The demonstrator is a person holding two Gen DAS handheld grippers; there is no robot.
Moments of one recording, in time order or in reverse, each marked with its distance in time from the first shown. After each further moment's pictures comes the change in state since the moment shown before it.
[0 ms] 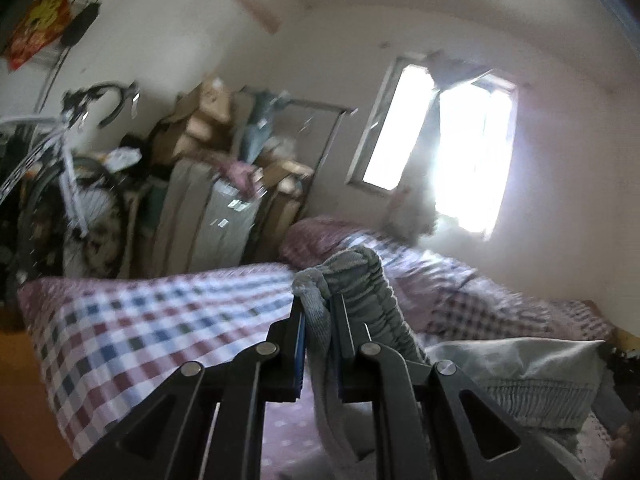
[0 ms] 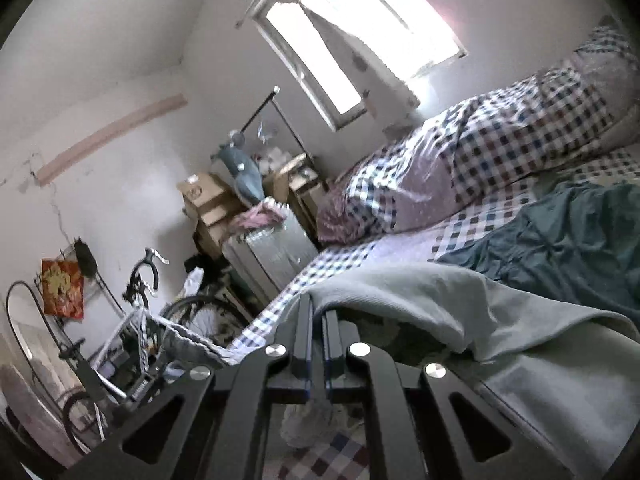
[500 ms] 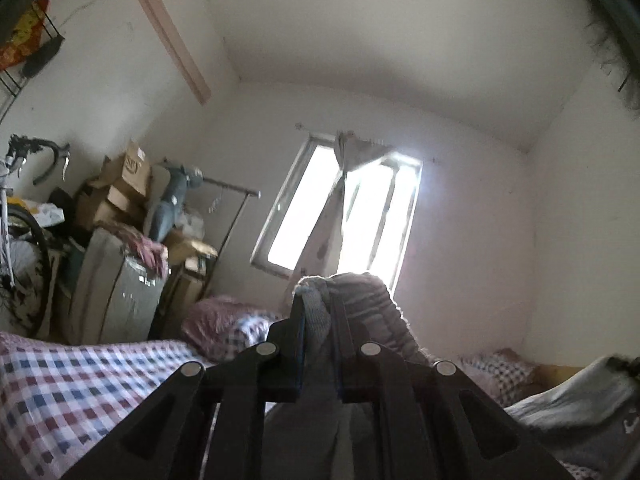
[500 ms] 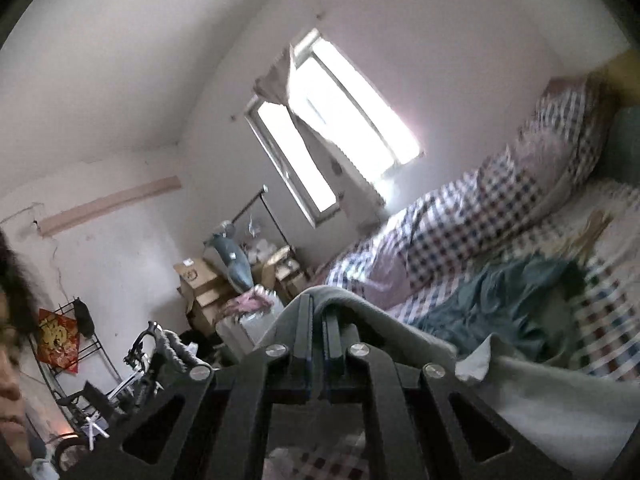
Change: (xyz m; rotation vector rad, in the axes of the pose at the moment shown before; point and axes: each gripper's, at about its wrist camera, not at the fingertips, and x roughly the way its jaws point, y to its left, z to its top) left arm -0.066 -0.083 0.043 -0.012 -0.165 -0.260; right arm -0.244 0.040 0.016 -0.029 -0.314 -0.083
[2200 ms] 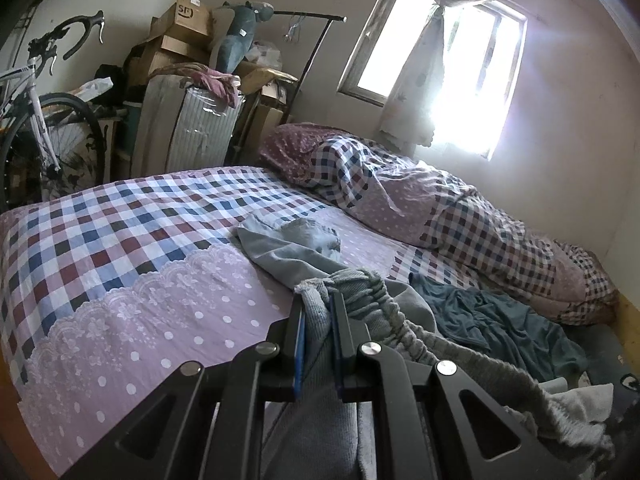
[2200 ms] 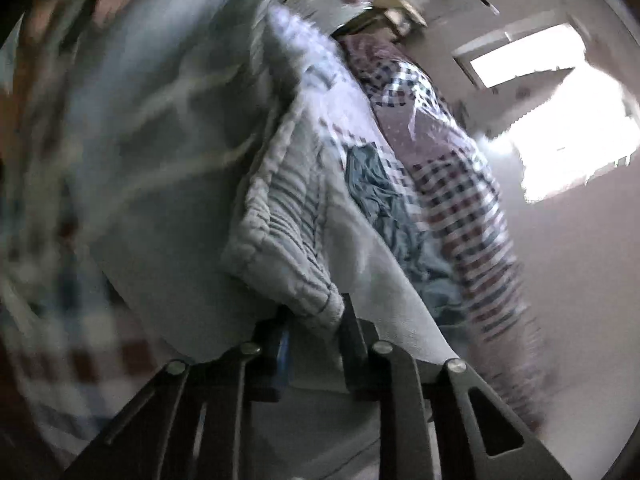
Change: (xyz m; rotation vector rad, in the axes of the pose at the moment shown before) left arm 0.127 0.073 -0.149 -0.064 0.523 0.306; right arm 0.192 -0.032 -0.200 -1.289 0.869 -0.182
